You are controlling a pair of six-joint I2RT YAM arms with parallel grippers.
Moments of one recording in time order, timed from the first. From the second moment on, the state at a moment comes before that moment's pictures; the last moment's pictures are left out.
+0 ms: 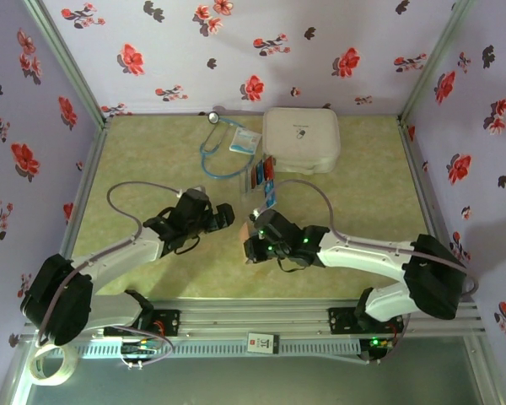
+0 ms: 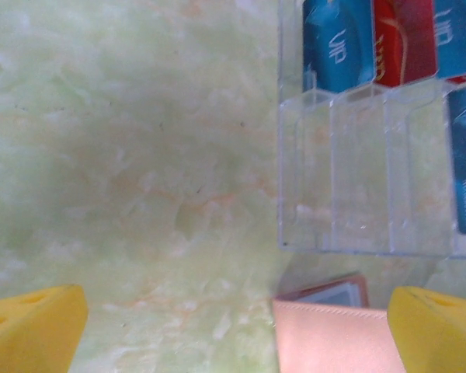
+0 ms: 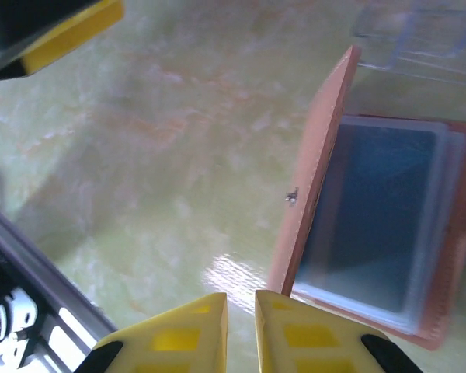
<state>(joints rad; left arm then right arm) -0.68 1.25 0.66 -0.24 -0.09 -0.81 1.04 1.37 0.77 -0.25 -0.07 0.71</state>
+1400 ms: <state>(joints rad) -0.87 1.58 0.80 -0.31 -0.11 -0.61 0.97 1.43 0.54 0.02 -0.06 0.77</state>
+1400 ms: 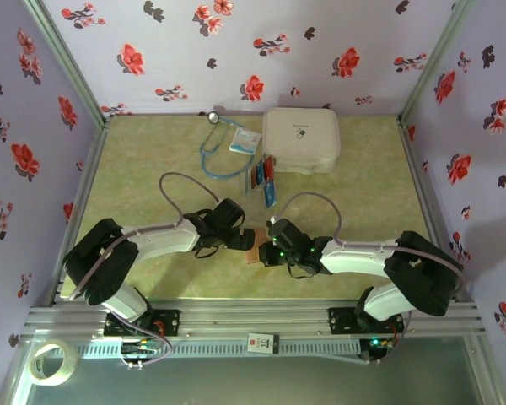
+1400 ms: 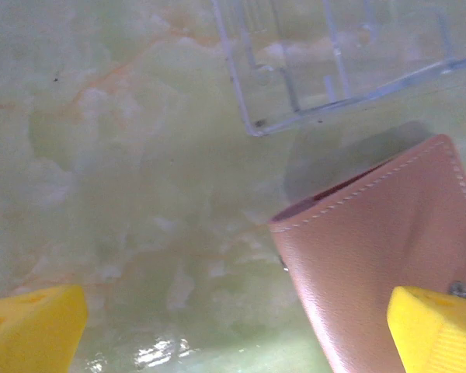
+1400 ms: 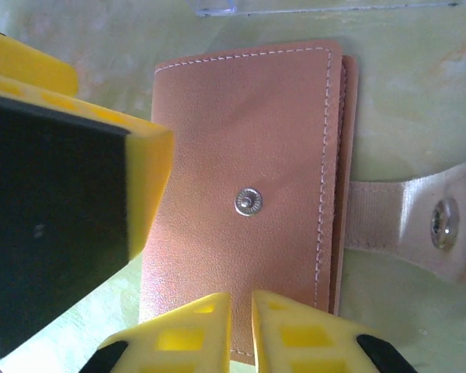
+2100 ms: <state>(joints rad) -0.91 1.62 0.82 -0.34 -0.23 -0.62 0.84 1.15 0.68 -0.43 0.09 0.75</state>
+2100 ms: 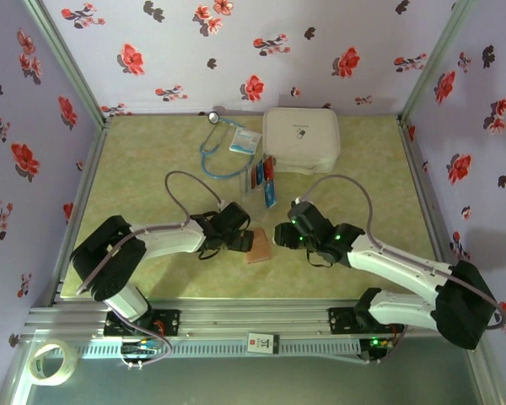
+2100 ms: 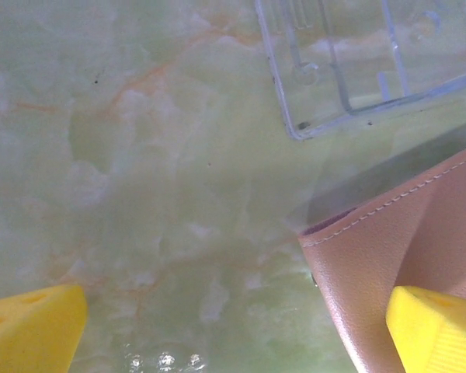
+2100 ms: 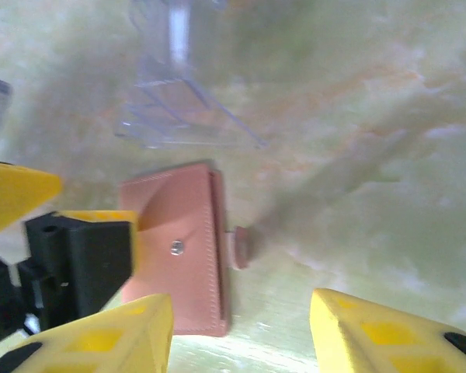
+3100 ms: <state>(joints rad) -0.92 1.63 0.83 -0.35 -0.26 -0.62 0.83 1.44 0.81 -0.44 0.03 0.66</state>
